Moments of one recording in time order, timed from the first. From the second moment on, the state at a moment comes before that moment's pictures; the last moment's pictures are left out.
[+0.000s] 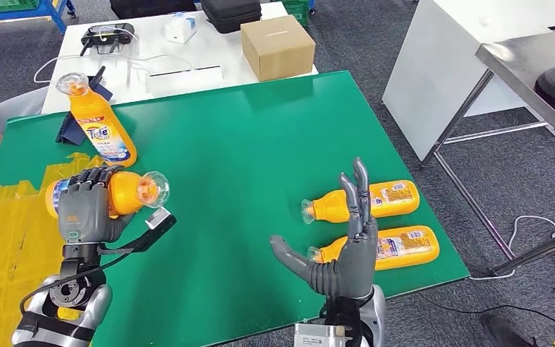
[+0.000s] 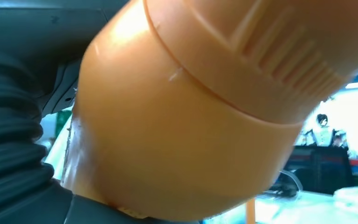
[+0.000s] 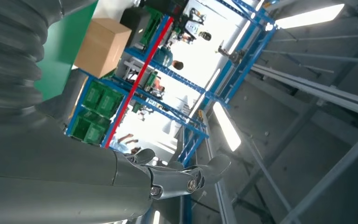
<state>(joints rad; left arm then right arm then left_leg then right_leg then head) -0.14 0.18 -0.24 -1.55 -1.57 0.39 0.31 0.03 0.12 0.57 -1.81 0.65 -0.67 -0.41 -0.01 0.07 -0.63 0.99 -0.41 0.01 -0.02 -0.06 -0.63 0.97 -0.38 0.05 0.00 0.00</state>
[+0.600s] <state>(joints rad) -0.31 0.27 -0.40 -1.22 -1.57 0.25 0.43 0.02 0.12 0.53 -1.83 0.66 -0.64 -0.37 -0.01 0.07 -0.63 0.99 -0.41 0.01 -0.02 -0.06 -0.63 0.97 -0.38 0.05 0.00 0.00</state>
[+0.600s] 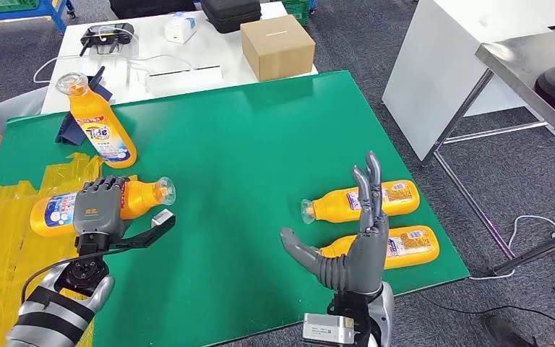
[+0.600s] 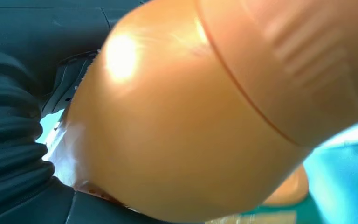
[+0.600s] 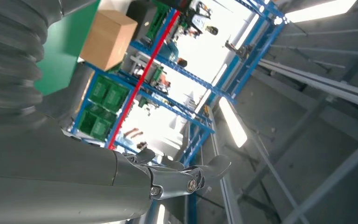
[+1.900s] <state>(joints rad) -0.36 0.04 -0.15 -0.93 -1.06 0.46 -0.08 -0.05 0.12 0.56 -1.68 0.64 -0.58 -0.34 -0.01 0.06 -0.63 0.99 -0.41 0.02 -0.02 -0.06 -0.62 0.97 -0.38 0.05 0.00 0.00</state>
